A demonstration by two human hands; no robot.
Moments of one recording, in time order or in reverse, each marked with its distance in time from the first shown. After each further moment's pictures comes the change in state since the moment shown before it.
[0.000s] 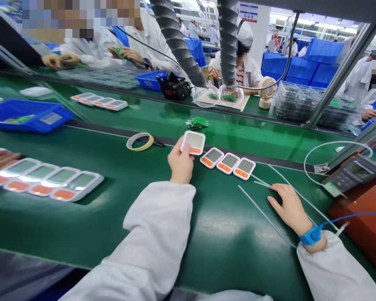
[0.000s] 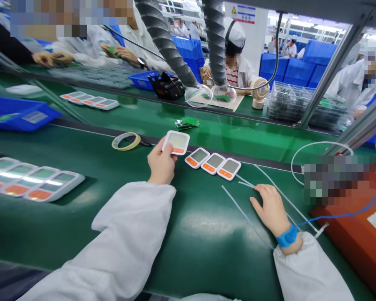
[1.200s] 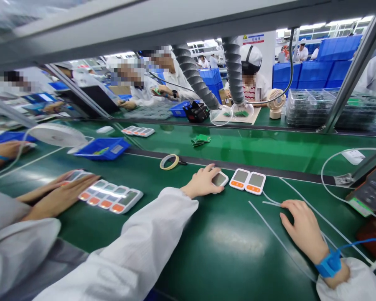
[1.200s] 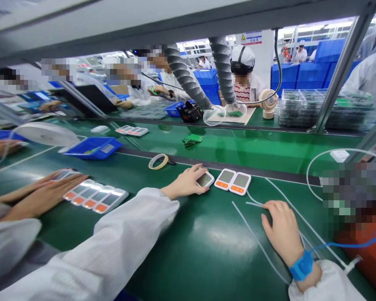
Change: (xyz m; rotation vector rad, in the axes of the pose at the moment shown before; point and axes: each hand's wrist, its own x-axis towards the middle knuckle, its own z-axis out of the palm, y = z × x) left_hand 0.006 0.024 -0.030 1.178 -0.897 0.302; right_hand -0.003 -0.006 0.013 0.057 0.060 0.025
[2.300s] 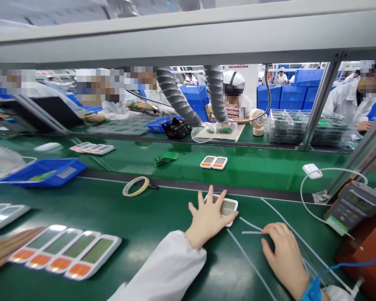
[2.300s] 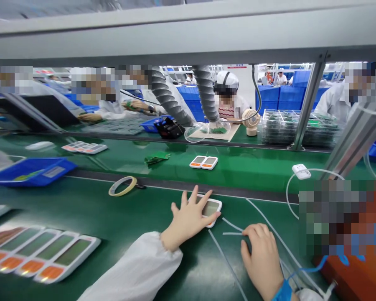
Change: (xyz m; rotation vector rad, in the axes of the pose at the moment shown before) left_hand -0.009 0.116 0.025 -0.085 0.103 -0.111; right_hand 0.003 -0.007 0.009 0.074 0.045 0.042
